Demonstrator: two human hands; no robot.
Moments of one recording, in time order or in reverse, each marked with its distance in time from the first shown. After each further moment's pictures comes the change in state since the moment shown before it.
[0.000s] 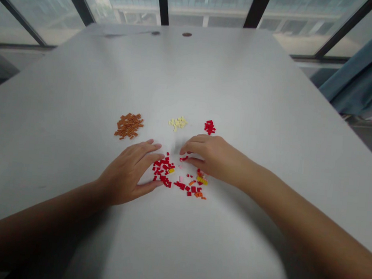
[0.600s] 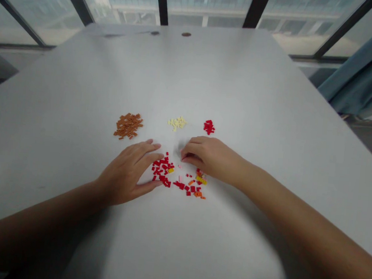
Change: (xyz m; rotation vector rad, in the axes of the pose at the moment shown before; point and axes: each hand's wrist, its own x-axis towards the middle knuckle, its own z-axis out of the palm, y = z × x) left_hand 0.001 0.000 -0.002 -0.009 0.001 0.005; right_hand 0.003 0.002 0.005 0.058 -0.056 0.025
